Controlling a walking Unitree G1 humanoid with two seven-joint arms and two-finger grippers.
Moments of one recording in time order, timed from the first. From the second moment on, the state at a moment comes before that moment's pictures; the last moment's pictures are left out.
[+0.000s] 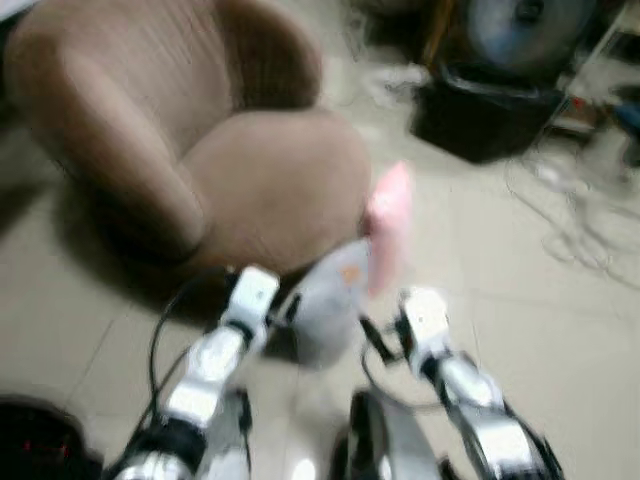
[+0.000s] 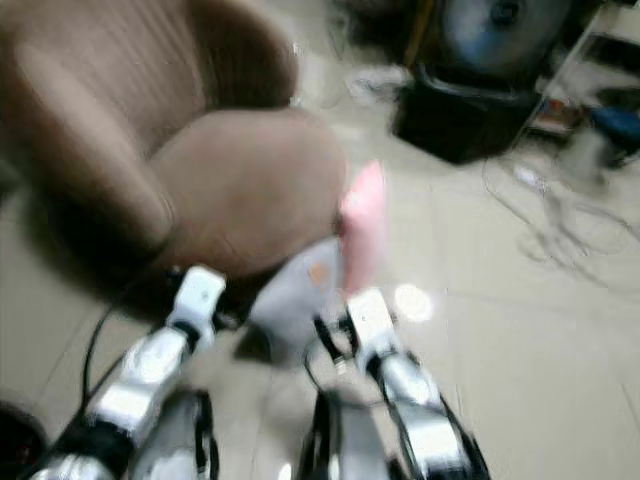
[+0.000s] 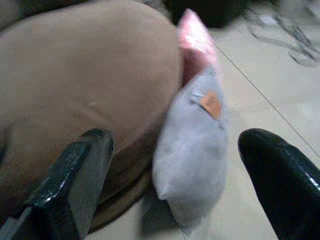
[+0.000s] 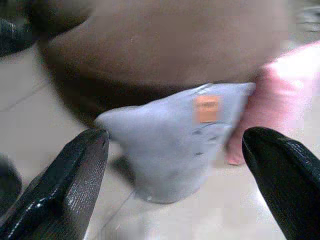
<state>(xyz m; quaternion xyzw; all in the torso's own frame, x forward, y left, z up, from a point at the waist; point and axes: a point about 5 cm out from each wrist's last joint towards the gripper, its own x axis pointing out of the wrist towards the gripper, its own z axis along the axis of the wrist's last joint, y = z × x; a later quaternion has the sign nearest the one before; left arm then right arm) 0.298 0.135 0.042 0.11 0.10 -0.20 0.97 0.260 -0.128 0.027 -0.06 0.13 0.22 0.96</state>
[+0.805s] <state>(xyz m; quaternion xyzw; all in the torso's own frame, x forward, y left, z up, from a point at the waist) 0.287 0.141 0.029 0.11 0.13 -0.19 0.97 0.260 -0.126 0.027 -0.05 0.14 0.21 0.97</state>
